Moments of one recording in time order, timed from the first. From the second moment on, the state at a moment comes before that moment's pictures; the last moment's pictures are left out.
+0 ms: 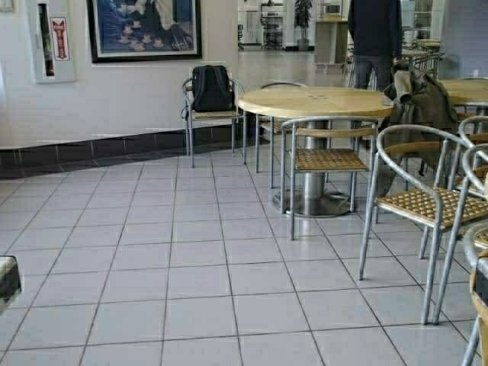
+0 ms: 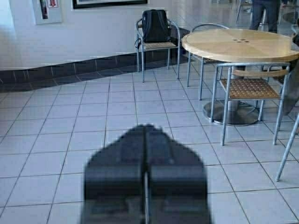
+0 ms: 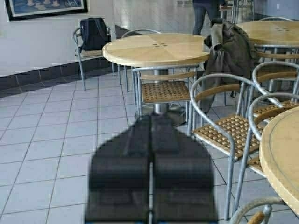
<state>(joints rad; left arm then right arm) 0.00 -0.96 1.17 0.00 -0.29 0.00 0.00 -0.96 1.17 0.00 -0.29 0.00</state>
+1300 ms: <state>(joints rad) -0.01 -0.97 1.18 0.00 -0.25 0.00 0.00 -1.03 1.19 0.00 -0.27 0.02</state>
